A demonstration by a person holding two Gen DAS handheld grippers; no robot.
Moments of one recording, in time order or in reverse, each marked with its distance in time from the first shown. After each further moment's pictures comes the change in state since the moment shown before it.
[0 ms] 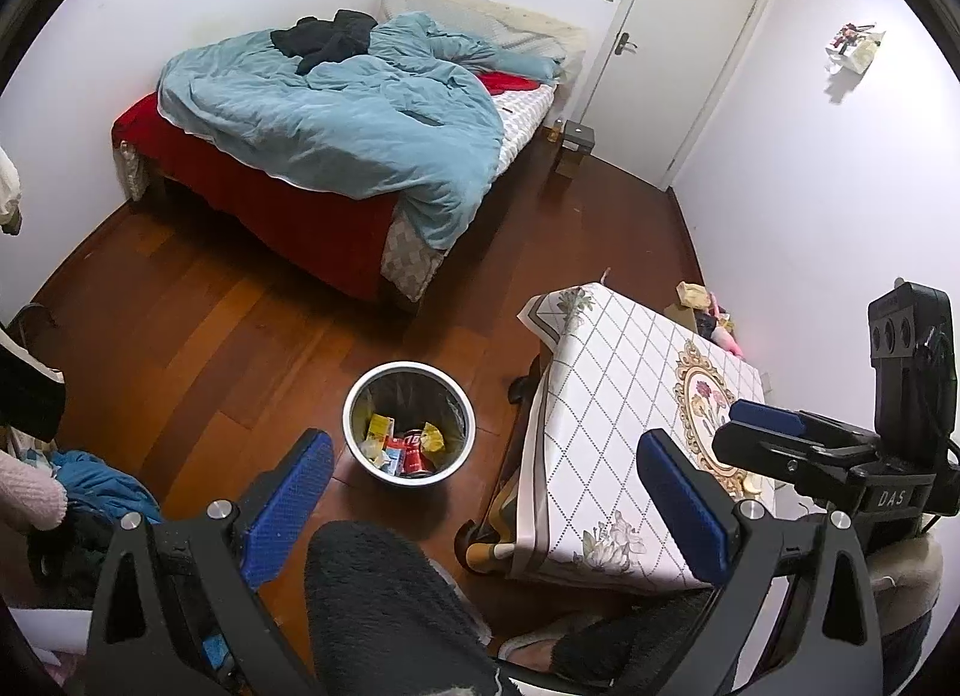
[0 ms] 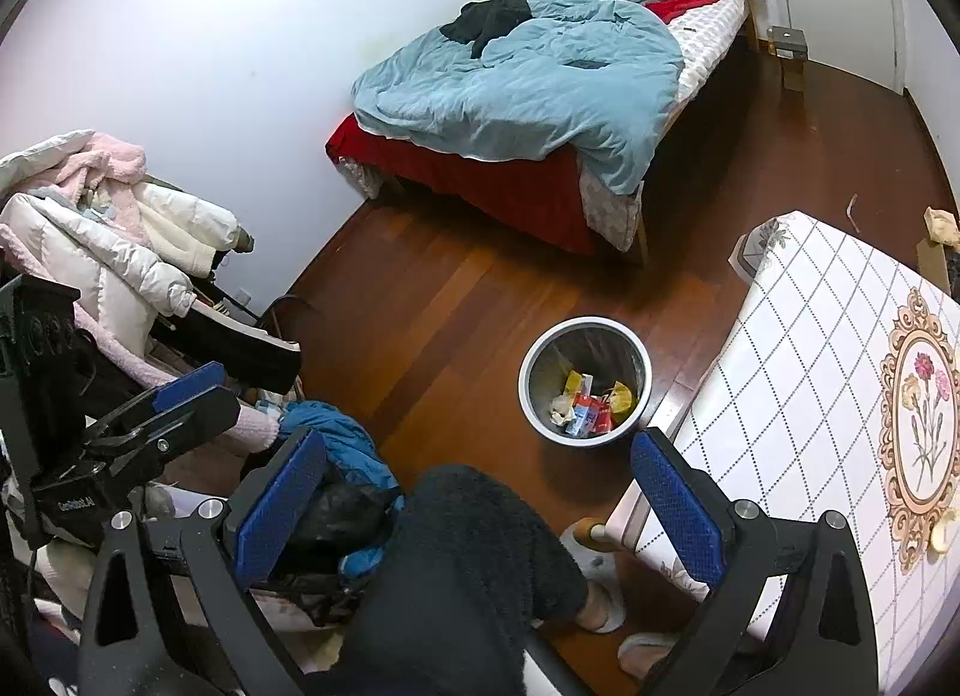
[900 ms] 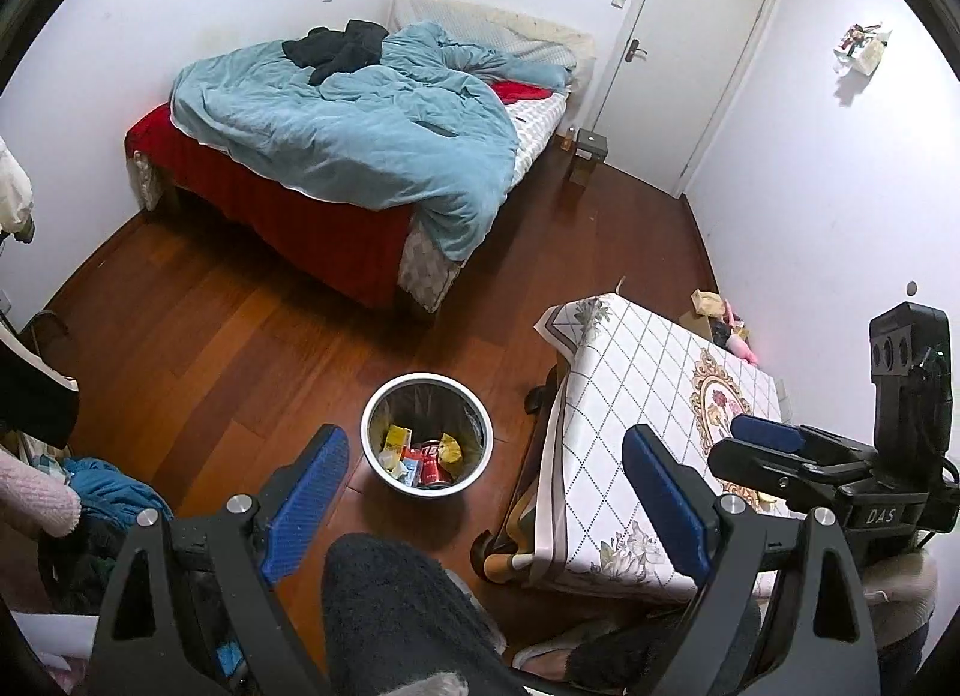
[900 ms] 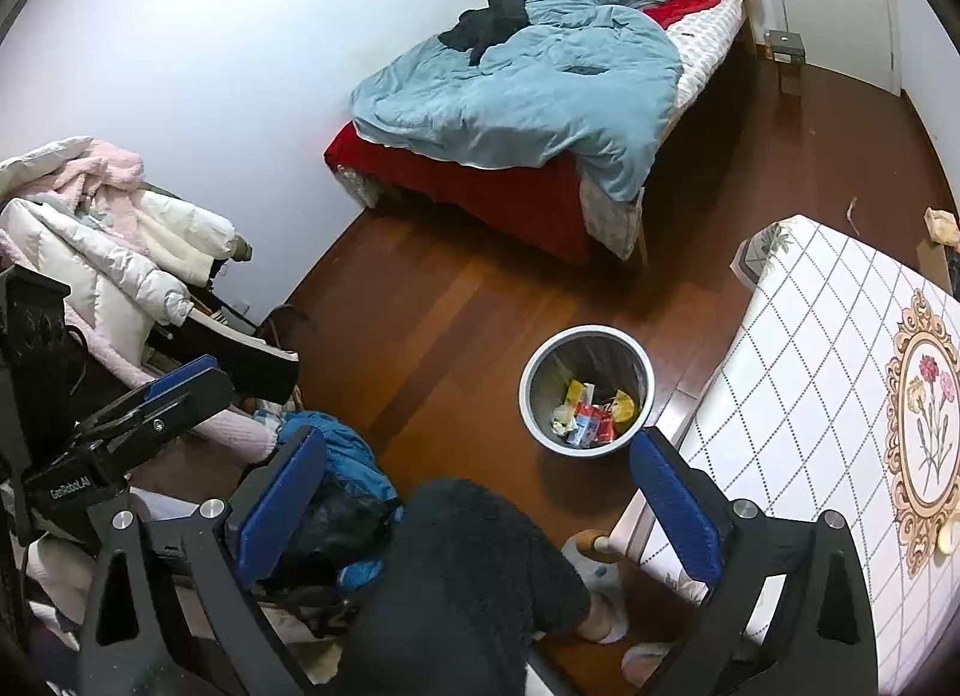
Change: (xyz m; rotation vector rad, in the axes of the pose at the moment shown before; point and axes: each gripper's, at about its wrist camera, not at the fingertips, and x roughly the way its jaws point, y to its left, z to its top) left arm 0.006 0.004 0.002 0.000 -0.027 0.046; right arm 0.009 0.003 0.002 0.003 -0.012 0.008
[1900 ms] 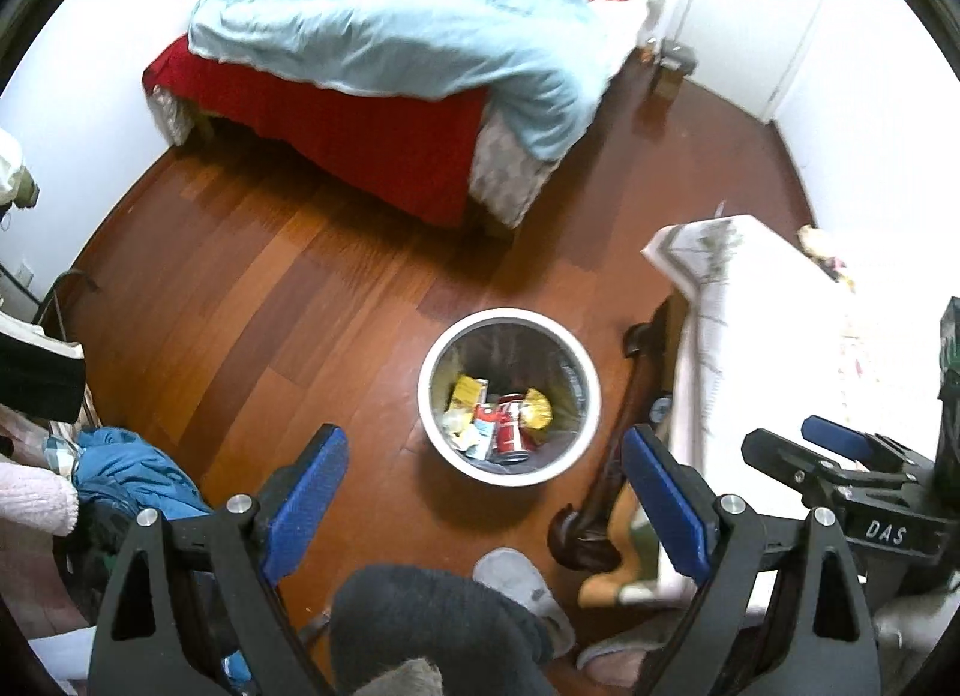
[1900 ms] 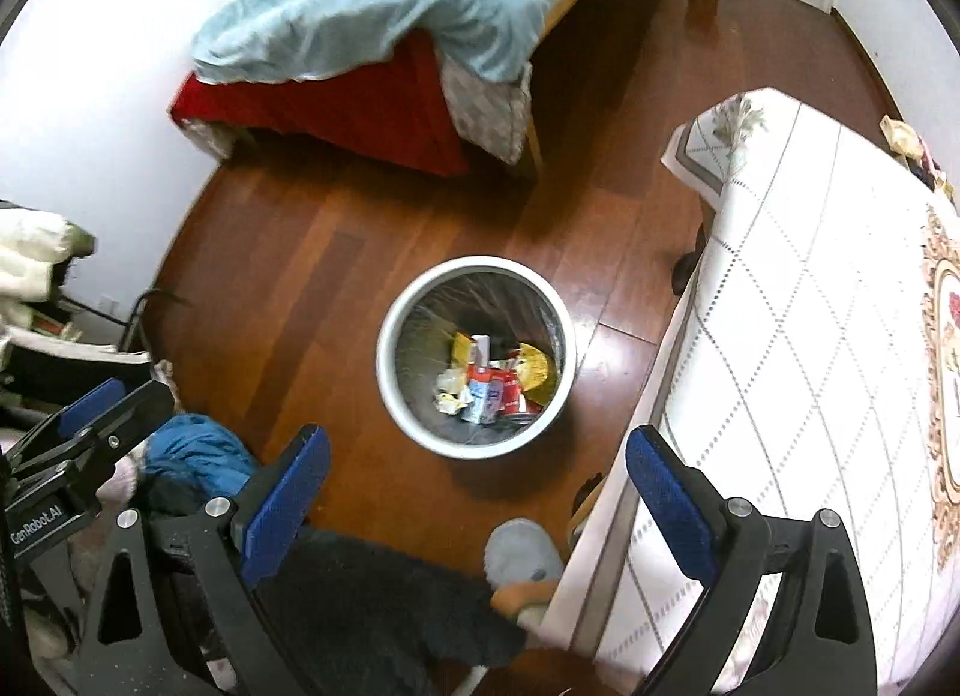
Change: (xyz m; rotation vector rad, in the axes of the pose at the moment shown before) left arm 0.167 0.051 -0.003 -0.009 0.204 0.172; right arm 0.204 -0.101 0.014 0.137 0.159 -0.239
